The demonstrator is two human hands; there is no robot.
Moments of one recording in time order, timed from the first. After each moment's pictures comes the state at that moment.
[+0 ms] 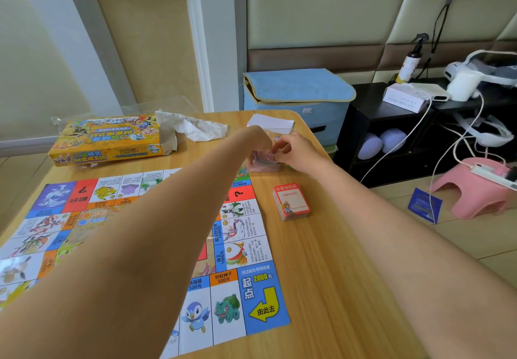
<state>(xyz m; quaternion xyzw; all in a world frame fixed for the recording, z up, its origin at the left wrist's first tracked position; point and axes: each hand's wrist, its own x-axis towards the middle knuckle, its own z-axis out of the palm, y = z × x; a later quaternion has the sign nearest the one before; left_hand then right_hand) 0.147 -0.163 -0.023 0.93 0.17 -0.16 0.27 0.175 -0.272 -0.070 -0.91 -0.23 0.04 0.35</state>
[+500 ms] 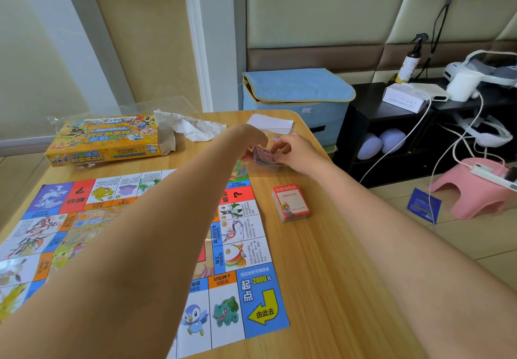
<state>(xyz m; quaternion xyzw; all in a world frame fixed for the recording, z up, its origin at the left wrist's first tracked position) 0.147 -0.152 -0.022 0.85 0.26 -0.16 0.43 0.181 -0.272 -0.076 -0.91 -0.23 0.04 0.35</state>
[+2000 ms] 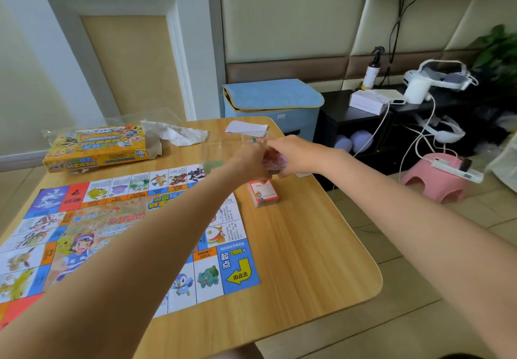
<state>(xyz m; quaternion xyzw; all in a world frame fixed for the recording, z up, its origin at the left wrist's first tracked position) 0.077 -0.207 -0.026 0.99 -0.04 -0.01 0.15 0.119 -0.335 -0.015 -0.92 -0.38 0.06 0.07</state>
